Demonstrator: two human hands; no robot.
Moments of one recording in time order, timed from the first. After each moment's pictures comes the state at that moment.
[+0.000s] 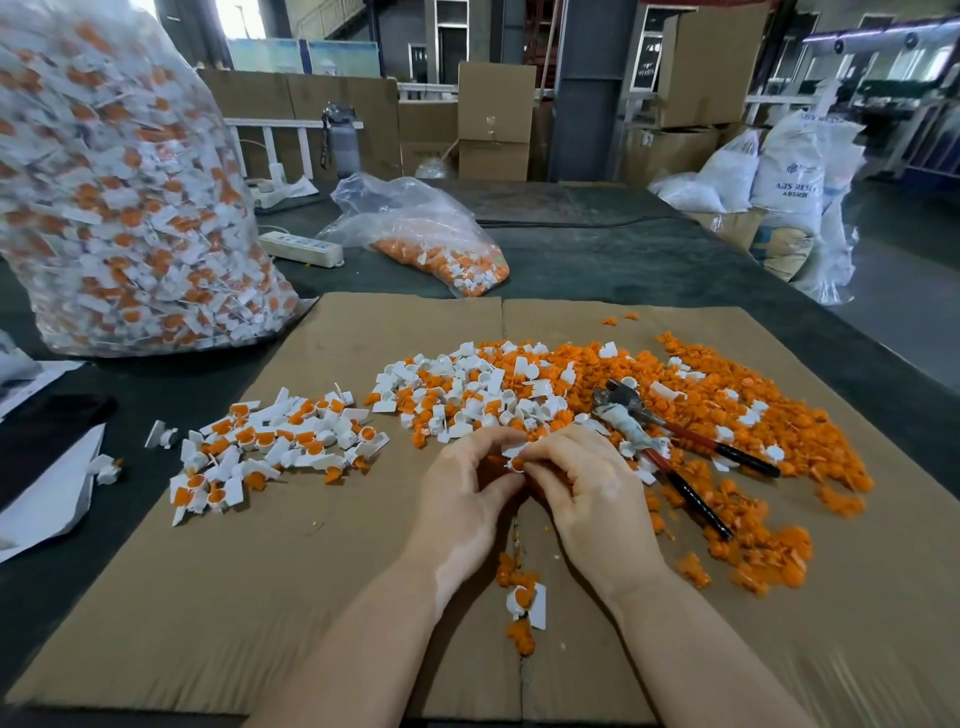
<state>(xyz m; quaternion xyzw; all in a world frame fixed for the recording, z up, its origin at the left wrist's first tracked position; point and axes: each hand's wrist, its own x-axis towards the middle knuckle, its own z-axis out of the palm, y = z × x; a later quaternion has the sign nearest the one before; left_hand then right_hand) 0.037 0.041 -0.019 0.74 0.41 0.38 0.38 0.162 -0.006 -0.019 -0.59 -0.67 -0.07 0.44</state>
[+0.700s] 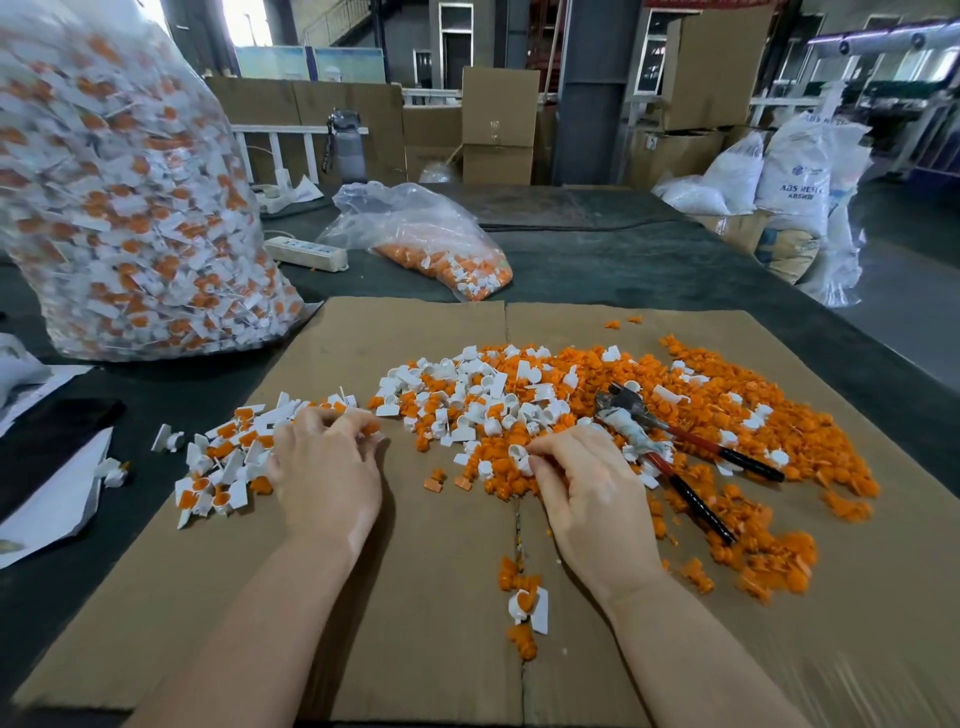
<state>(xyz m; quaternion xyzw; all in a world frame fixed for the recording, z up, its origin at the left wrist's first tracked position) -0.024 0.081 -0.012 0.66 0.69 0.29 0.06 0.161 -0.001 -0.024 -0.59 -0.66 -0.12 0.44</state>
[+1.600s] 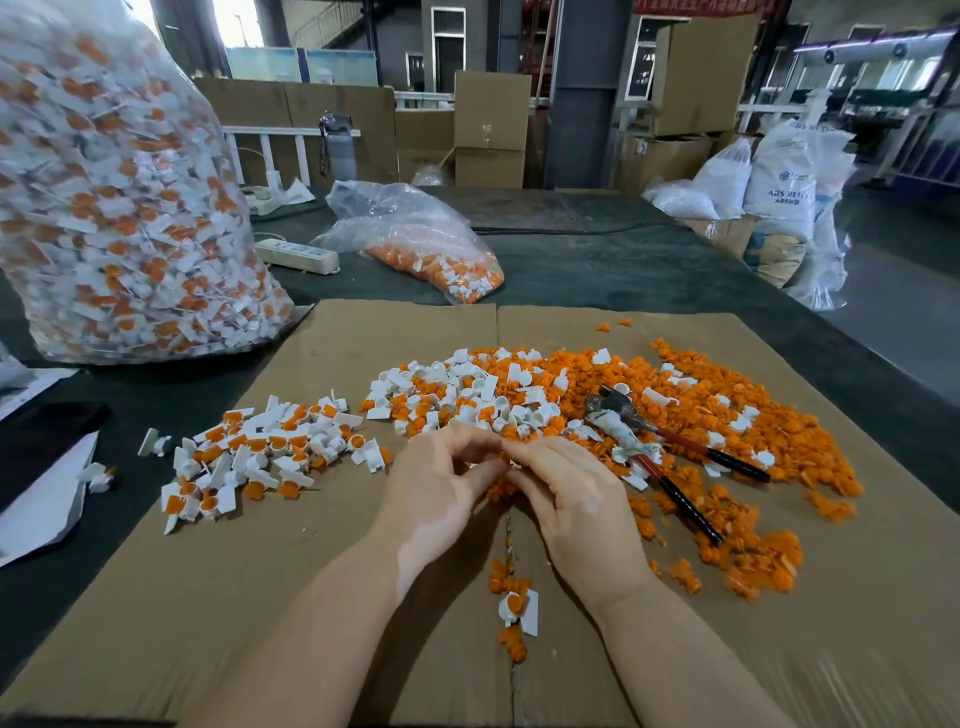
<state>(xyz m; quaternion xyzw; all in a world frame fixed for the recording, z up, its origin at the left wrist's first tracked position) 0.023 0.050 0.003 0.78 0.43 0.33 0.32 0.159 -0.006 -0.020 -0.57 -0.70 -0.09 0.42</state>
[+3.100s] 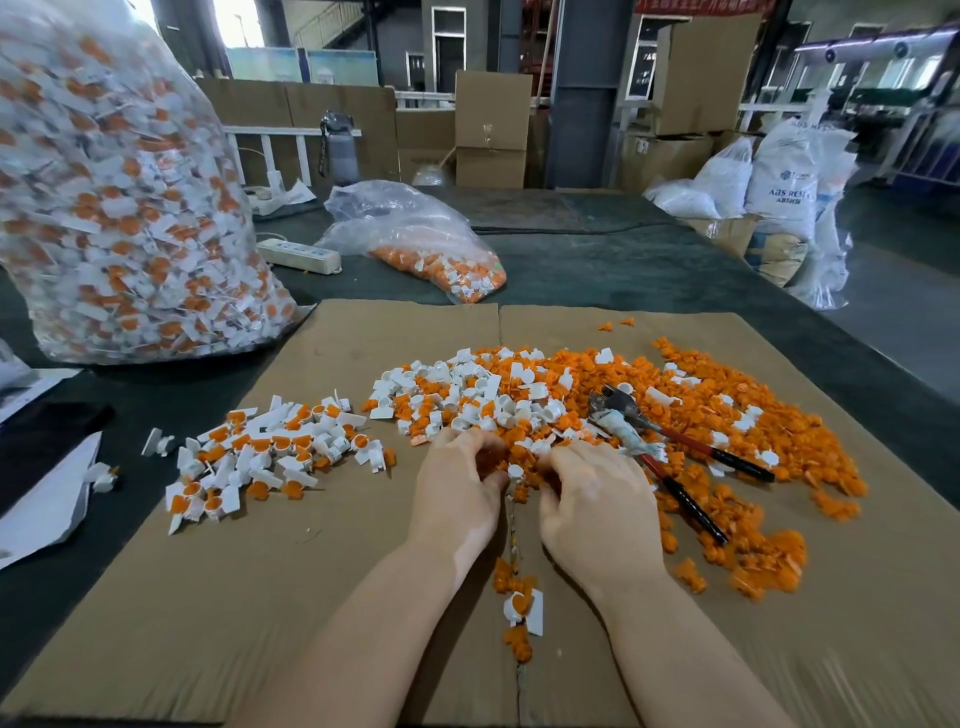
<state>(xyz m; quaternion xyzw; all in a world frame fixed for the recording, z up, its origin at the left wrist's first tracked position) 0.050 0.058 -0.022 0.74 0.52 0.34 0.26 0.160 -0.006 -0.023 -0.73 -0.61 -0.12 0.28</state>
